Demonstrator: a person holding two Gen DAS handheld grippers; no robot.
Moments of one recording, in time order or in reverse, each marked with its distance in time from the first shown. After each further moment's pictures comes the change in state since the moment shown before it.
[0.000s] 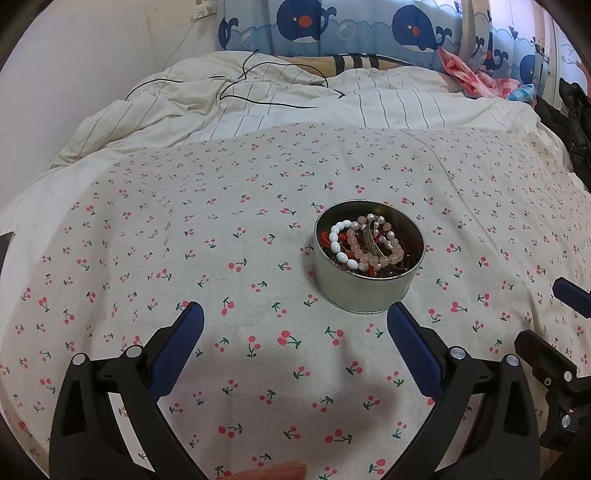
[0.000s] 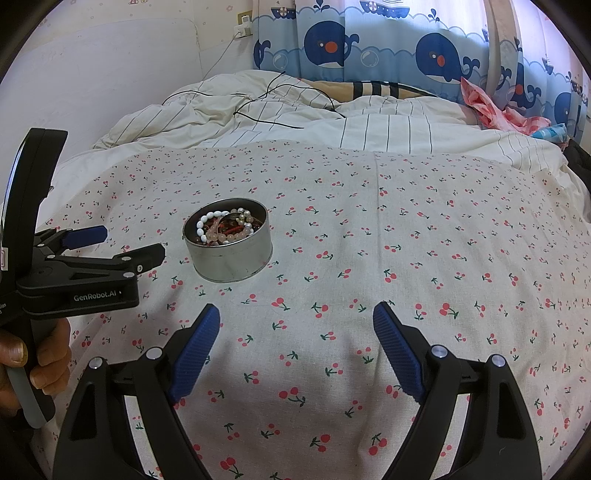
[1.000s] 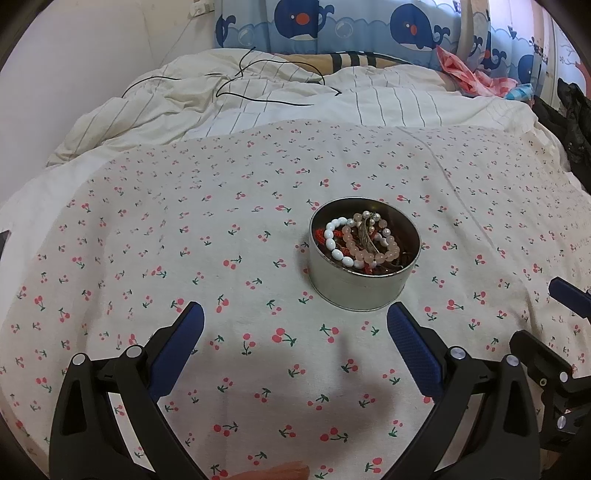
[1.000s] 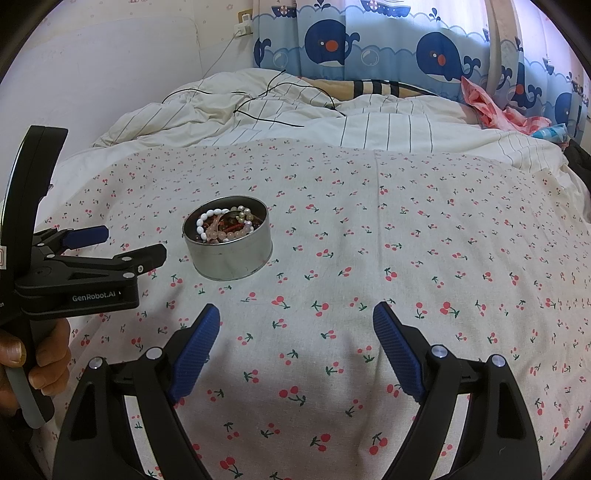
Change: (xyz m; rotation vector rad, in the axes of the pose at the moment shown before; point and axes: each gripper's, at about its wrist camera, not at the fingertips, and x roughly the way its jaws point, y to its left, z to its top) left arm 0.002 -0.005 -0.004 0.004 0.009 -0.017; right arm 0.002 0.000 -0.002 -0.002 0.004 0.002
